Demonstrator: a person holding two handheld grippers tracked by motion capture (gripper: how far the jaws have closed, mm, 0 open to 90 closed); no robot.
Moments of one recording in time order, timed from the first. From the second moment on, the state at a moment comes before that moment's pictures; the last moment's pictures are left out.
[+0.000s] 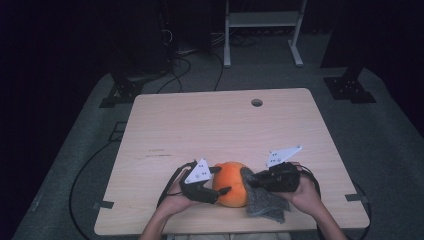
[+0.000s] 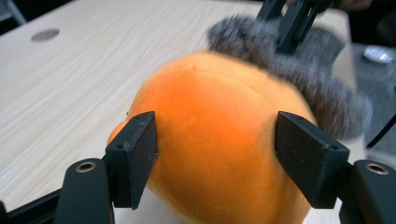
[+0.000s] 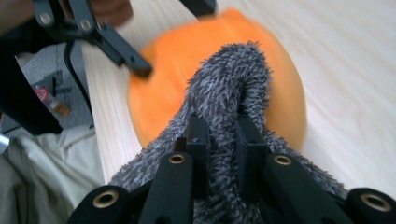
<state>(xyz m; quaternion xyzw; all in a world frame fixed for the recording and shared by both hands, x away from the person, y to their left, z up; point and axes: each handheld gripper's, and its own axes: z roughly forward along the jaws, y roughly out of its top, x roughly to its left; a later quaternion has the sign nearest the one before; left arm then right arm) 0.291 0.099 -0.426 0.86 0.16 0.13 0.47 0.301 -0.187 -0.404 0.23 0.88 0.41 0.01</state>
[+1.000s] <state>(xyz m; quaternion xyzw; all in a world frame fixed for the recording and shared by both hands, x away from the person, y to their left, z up) 0.293 0.091 -0.426 0.82 0.18 0.17 0.52 0.305 -0.175 -0.408 0.24 0.87 0.43 0.05</state>
